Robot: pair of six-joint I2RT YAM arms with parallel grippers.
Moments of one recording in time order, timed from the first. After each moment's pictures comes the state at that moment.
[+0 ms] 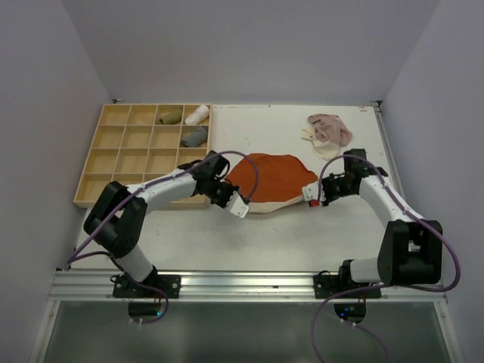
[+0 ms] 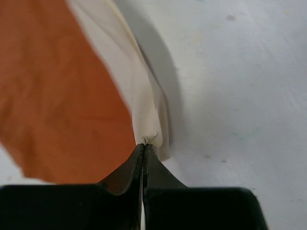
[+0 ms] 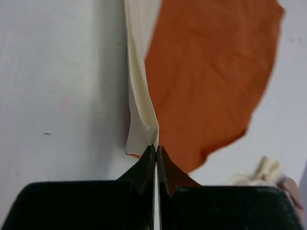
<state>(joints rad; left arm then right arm) -0.63 1.66 0.97 -0.52 0.58 1.54 0.01 1.37 0.80 -0.76 -0.71 -1.94</state>
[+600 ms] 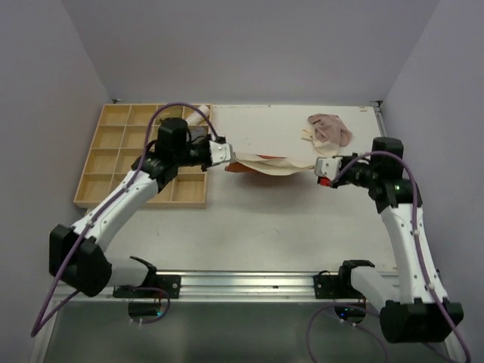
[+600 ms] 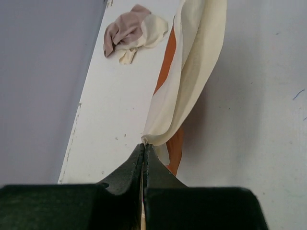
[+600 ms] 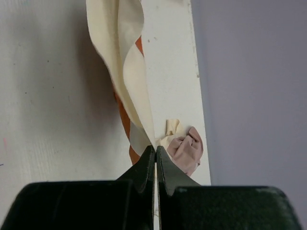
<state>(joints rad) -0.44 1.39 1.15 -0.23 0.70 0.84 0.00 1.06 1.08 -0.72 -0.73 -1.38</state>
